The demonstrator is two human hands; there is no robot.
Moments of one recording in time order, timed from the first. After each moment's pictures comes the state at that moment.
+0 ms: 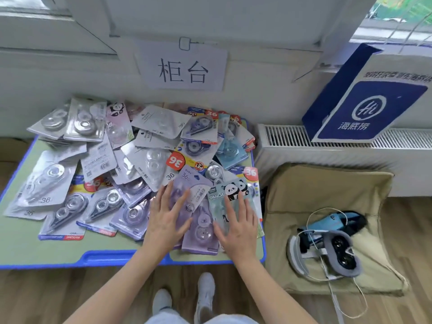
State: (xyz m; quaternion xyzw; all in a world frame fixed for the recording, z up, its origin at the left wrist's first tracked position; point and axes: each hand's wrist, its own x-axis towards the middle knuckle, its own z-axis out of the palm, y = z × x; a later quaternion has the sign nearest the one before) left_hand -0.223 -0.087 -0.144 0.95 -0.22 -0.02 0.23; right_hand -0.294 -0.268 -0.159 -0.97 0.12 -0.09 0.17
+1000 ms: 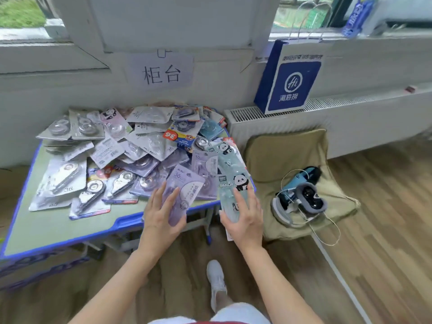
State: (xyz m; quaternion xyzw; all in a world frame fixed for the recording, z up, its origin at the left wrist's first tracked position) left_hand -0.326 0.012 -0.110 0.88 -0.30 0.02 0.37; right_hand -0.431 -0.169 -0.121 -0.91 0.26 -0.27 0.19
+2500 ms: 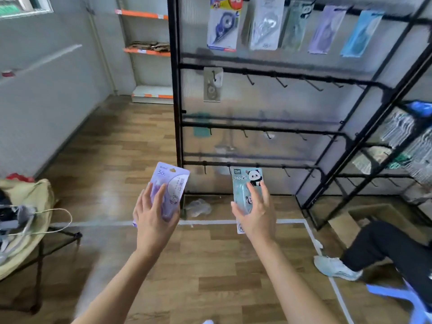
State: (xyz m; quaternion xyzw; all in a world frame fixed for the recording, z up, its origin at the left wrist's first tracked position) left_hand -1.124 -0.217 -0.062 0.58 -0.70 -0.15 0.39; right_hand -1.345 -0.166 -0.054 -0.52 0.75 -0.40 0.00
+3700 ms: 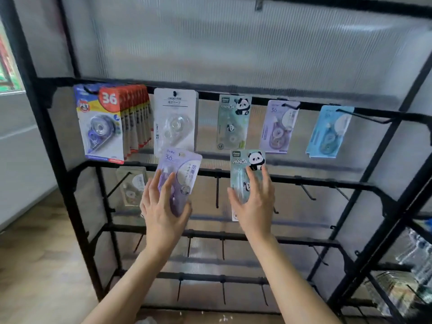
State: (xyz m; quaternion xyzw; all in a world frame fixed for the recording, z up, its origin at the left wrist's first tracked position) left_hand -1.539 -0.540 0.088 0.49 -0.67 -0.04 0.56; right_hand -1.719 -0.524 0.104 -0.56 0.63 -0.51 -0.15
